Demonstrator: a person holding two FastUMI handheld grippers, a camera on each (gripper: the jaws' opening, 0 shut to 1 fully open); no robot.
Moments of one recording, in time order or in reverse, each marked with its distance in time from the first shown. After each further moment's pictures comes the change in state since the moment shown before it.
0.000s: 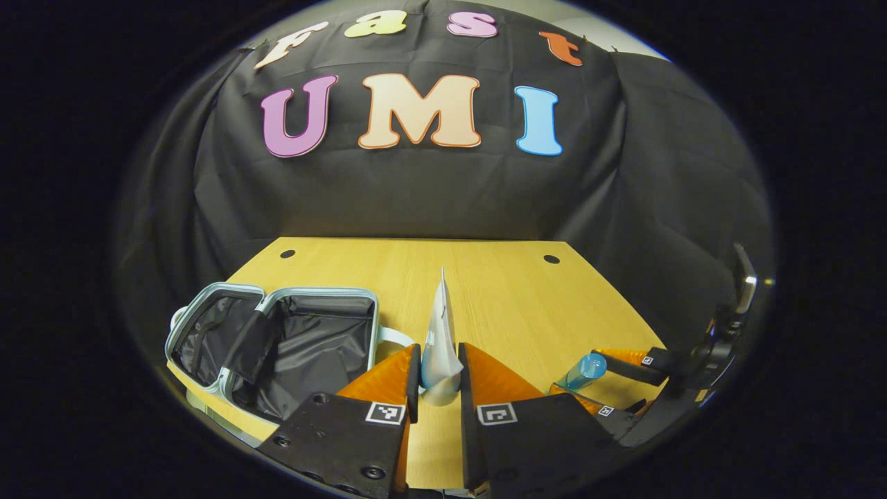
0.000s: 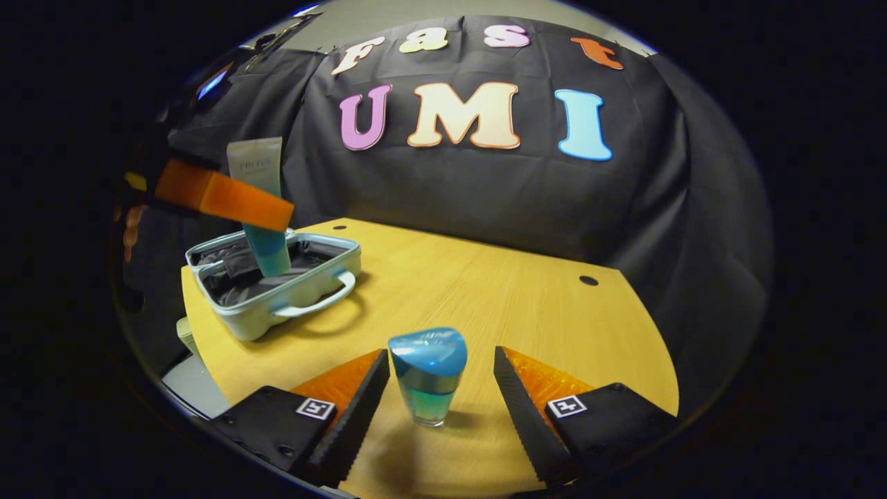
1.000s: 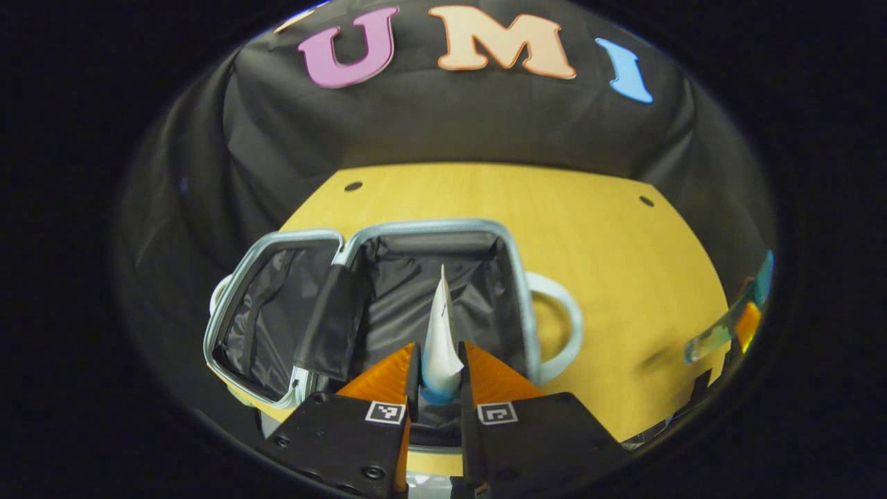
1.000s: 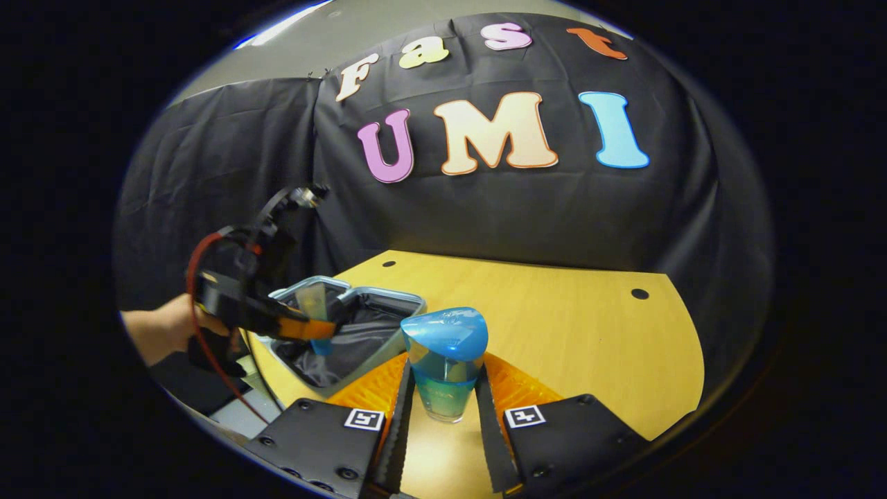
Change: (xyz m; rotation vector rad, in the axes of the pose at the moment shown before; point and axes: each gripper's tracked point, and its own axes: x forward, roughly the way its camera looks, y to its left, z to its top) left arm 0.041 0.183 -0.076 -0.018 0.398 0.206; right arm -0.021 0.088 0.133 0.164 -0.030 0.193
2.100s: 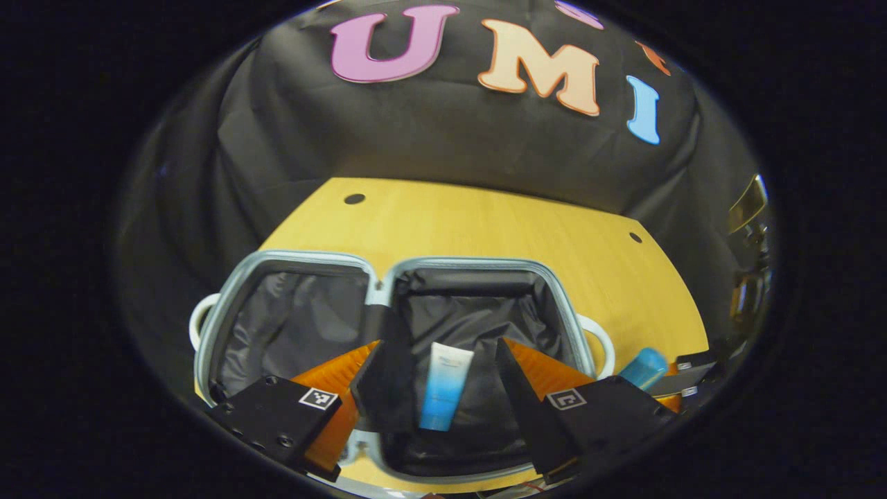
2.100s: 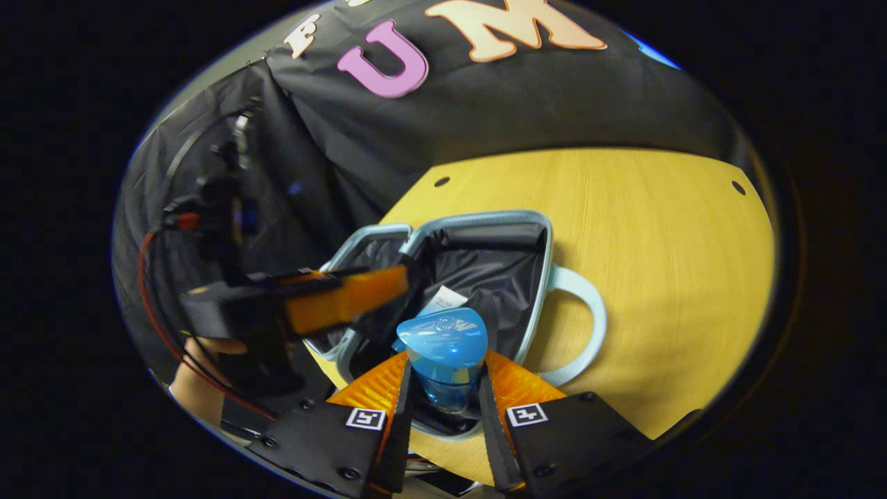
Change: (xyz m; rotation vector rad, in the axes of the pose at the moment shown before) left arm 0.005 0.095 0.054 -0.082 -0.156 -0.155; right arm 0.145 0.155 -0.103 0.259 0.496 0.140
